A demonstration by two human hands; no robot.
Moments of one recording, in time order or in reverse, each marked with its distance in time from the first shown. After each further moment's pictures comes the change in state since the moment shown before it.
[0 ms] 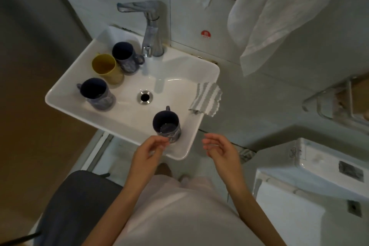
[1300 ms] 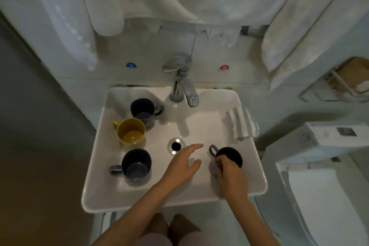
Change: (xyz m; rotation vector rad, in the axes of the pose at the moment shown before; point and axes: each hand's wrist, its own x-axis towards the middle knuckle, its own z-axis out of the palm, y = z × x) left_hand 0.203 -0.024 -0.121 0.321 -0.795 0.323; right_hand 0.077 0.020 0.217 -0.986 0.515 0.236
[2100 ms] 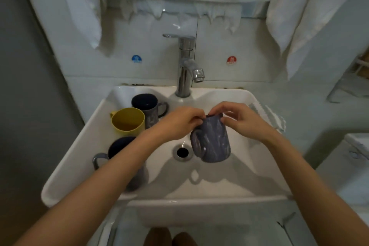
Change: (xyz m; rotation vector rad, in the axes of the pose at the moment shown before) left_hand 0.041 0.007 -0.033 0.693 0.090 0.346; right_hand 0.098 -0.001 -0.022 0.497 -0.064 -0.884
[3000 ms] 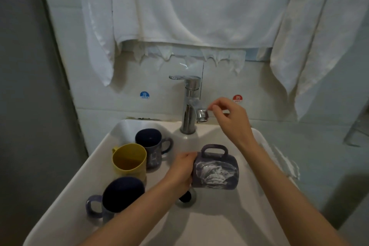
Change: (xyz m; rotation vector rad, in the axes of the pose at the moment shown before) left_hand 0.020 0.004 0.036 -1.236 0.339 -0.628; right_hand 0.087 -0.026 -0.007 -0.035 0.505 -0.135
